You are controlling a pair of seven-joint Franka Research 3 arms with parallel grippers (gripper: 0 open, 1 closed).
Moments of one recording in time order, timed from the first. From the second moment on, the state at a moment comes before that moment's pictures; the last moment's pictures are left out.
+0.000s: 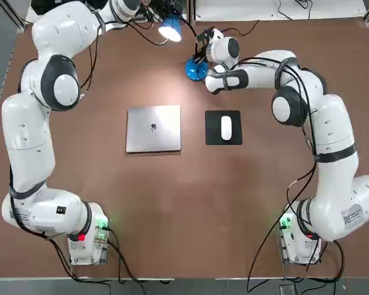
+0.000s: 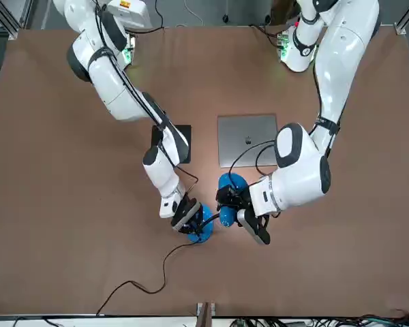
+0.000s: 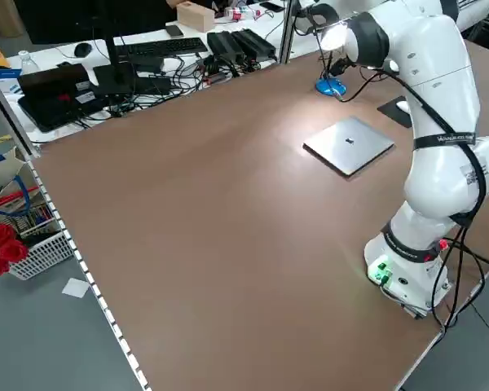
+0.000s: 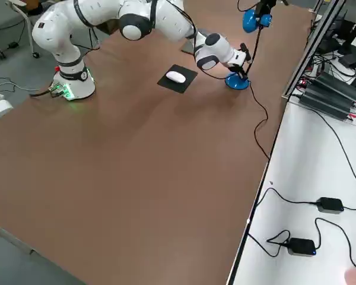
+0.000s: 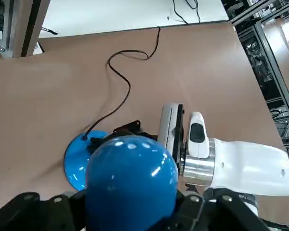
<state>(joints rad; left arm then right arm) -0.11 0.79 -0.51 -1.19 -0.45 2.29 0.26 0.38 1.10 0.26 -1.31 -0.08 3.15 -0.12</state>
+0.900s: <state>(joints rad) -0.03 0.65 -0.51 -1.17 -0.45 2.00 0.25 0.38 1.10 0.25 -1.31 -0.08 3.16 -0.11</state>
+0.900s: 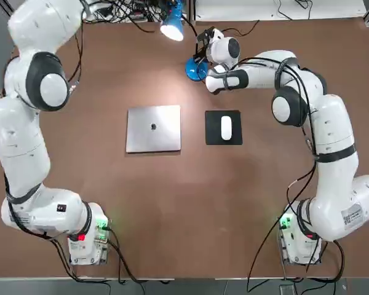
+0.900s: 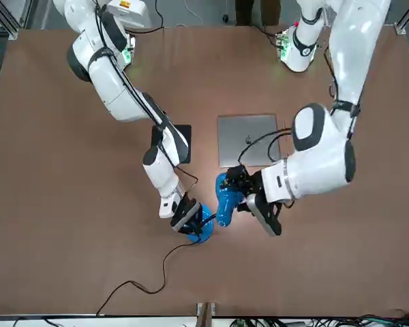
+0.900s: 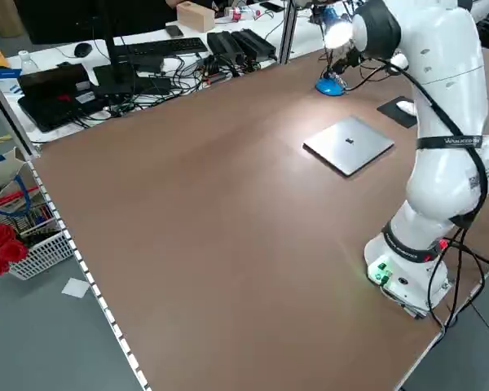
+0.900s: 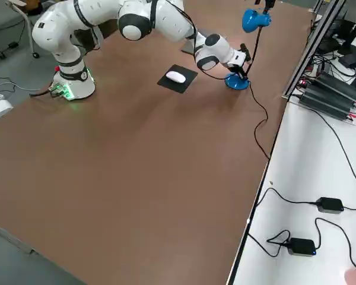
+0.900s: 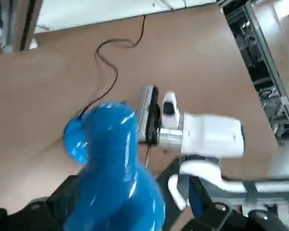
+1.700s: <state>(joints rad) 0.29 0.35 -0.50 -1.17 -0.08 1.43 0.17 0.38 1.11 0.23 -1.30 -0.08 3.16 -0.09</state>
